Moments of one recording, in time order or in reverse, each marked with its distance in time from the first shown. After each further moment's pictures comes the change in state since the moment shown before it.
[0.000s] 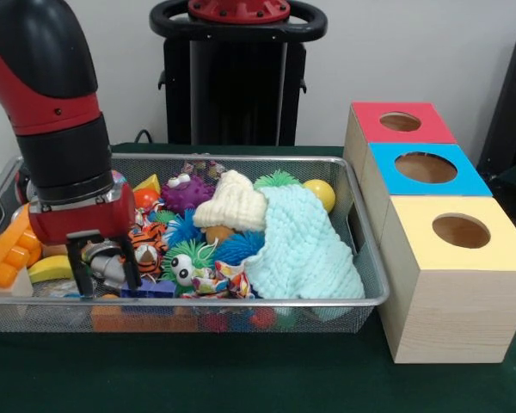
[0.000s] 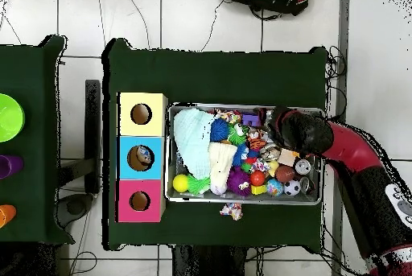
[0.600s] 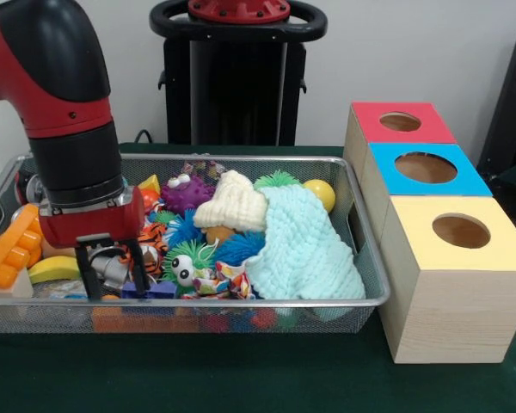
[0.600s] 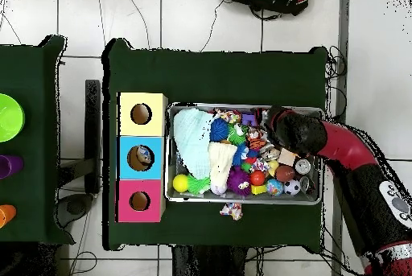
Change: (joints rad) arm 0.031 0.001 -0.019 -0.001 -0.009 -0.020 0.000
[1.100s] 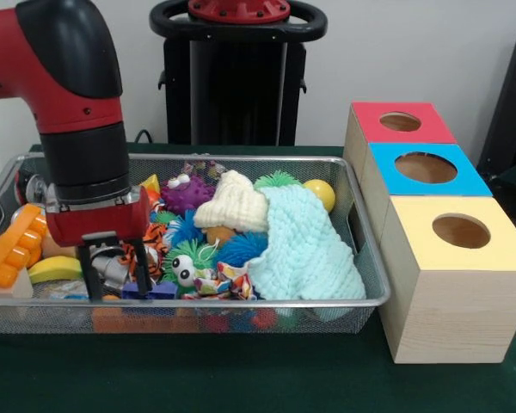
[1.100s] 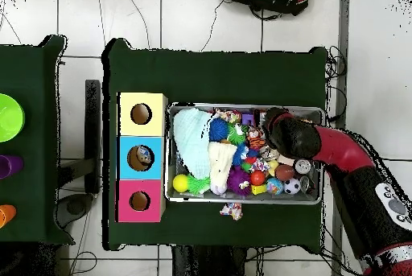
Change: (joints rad) arm 0.011 -0.015 -0.015 0.035 -0.036 -0.083 0.000
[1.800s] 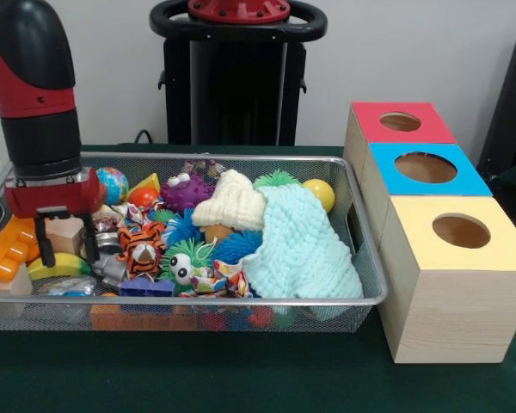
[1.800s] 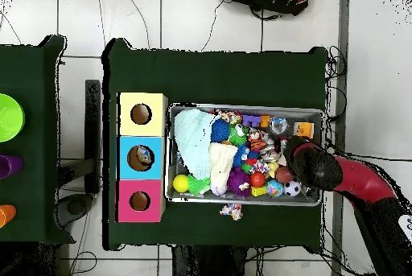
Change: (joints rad) arm -0.165 -0.010 0.011 0.110 -0.145 -0.051 0.000
